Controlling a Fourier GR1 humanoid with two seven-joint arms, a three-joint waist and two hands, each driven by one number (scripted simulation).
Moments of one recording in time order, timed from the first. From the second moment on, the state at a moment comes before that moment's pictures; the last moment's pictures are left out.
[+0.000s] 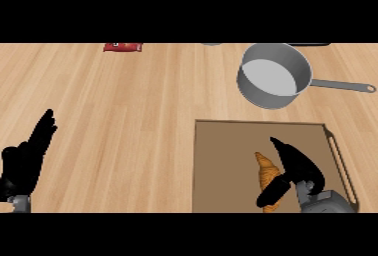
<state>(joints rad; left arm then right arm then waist) 0.04 0.37 0.04 -1.54 -0.02 0.11 0.12 -0.13 -0.31 0.36 -1.61 0.39 0.25 1.04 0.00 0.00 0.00</state>
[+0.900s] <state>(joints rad) 0.02 0.32 0.10 -1.54 -0.06 0.06 0.13 -0.12 -0.26 0.32 -1.52 0.53 0.29 0.91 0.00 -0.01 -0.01</state>
